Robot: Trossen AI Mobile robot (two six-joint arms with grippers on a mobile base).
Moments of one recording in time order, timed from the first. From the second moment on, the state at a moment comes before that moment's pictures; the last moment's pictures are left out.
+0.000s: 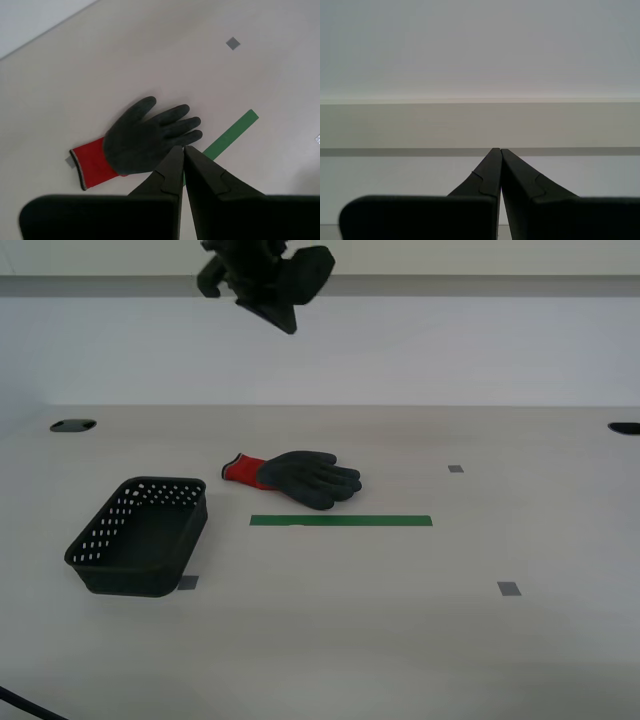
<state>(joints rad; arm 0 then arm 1) 0.00 1.05 0.52 0.61 0.00 0.00 -0.49 1.96 1.53 -0.53 0.17 0.14</state>
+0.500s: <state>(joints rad) 0.00 1.05 0.52 0.61 0.00 0.00 -0.58 2.46 1.90 -0.66 0.17 0.19</state>
